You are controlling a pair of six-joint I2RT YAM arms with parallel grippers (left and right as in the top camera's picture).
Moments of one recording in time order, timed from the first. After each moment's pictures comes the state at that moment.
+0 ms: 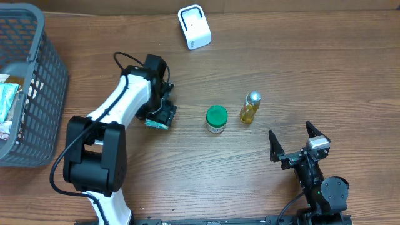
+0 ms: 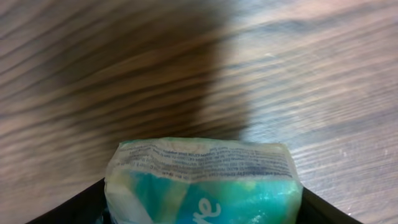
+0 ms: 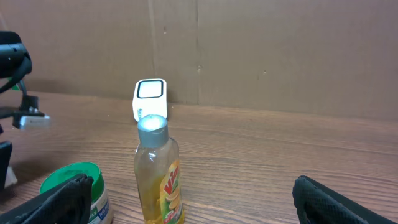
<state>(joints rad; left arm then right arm) -0.24 1.95 1.36 -0.99 0.03 0.11 0.10 0.01 0.02 -0.02 -0.15 0.02</state>
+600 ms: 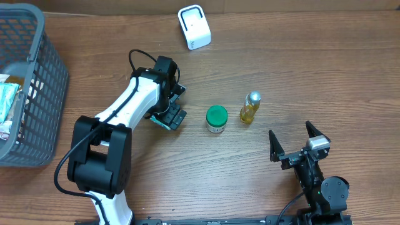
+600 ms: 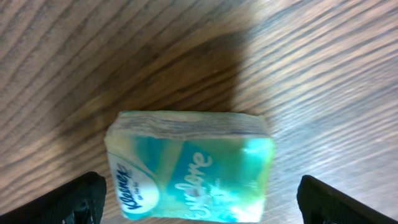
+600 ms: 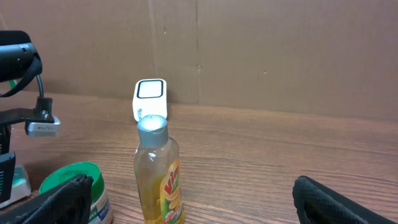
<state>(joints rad) -0.30 1.95 1.36 -0.95 -0.01 0.24 0.10 0.01 0.02 -0.02 -0.15 0.02</state>
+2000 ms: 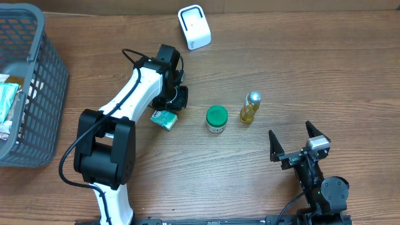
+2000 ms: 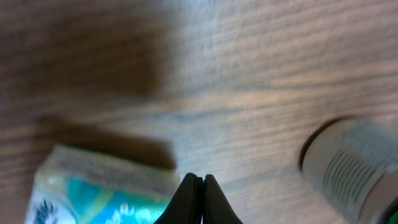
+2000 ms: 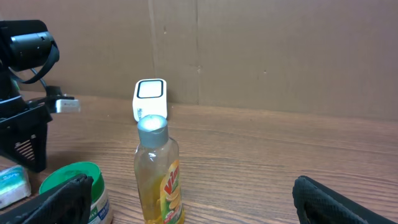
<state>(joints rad) -0.30 2.02 1.50 -0.93 0.20 -0.23 0.10 0.01 0.02 -0.02 -0.15 0.02</state>
